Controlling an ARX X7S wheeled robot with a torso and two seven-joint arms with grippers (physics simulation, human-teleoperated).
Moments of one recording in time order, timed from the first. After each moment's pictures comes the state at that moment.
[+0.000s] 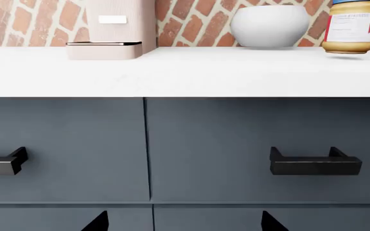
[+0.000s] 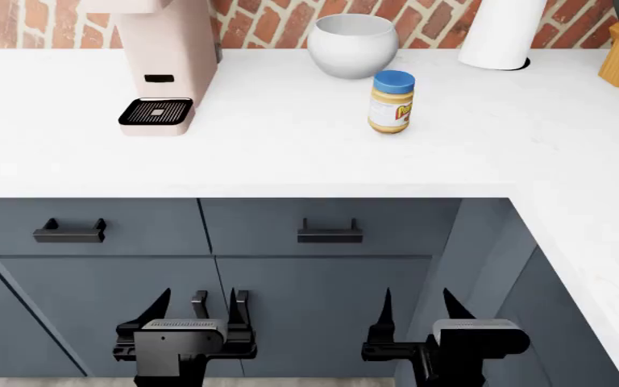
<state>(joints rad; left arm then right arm) 0.00 0.00 0.00 0.00 0.00 0.00 0.00 0.00 0.00 0.00 0.00 0.00 0.00 0.00</state>
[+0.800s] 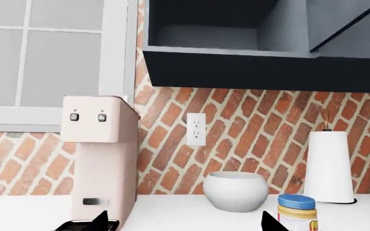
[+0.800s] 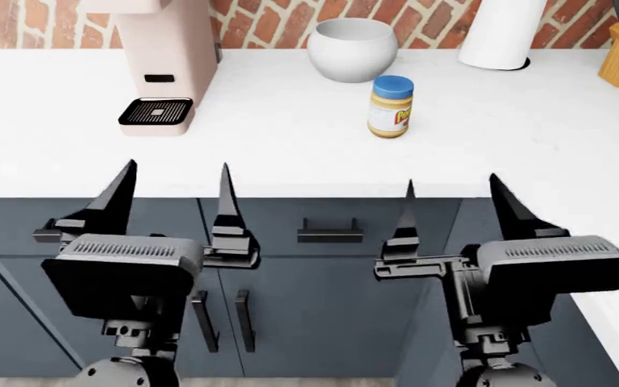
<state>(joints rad) -0.19 -0.06 0.12 0.62 -0.07 -0.32 -0.10 0.16 0.10 -0.09 -0.62 -0.04 0.38 0.07</state>
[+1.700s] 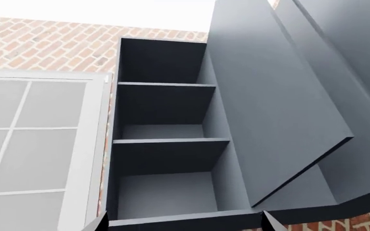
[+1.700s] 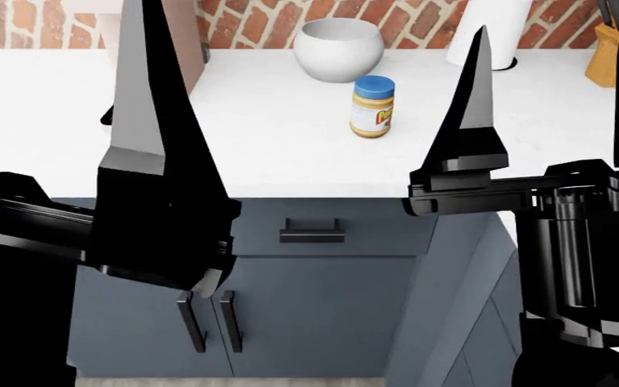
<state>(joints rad) -1.63 -0.98 1.54 1.03 -0.69 0.01 -1.41 0.48 0.01 -0.06 -1.04 -0.03 0.69 -0.03</state>
